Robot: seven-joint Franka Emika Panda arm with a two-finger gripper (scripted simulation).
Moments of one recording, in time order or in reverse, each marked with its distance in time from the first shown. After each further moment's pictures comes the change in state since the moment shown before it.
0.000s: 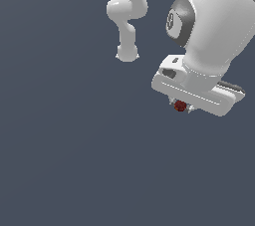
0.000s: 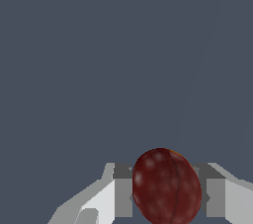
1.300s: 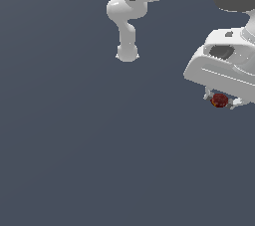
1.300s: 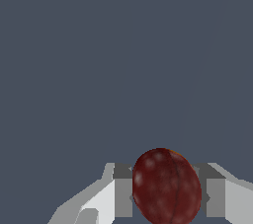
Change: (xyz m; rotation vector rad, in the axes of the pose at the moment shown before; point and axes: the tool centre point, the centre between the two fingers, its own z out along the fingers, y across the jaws) arm 0.003 -0.071 -0.078 0.000 -0.001 0.000
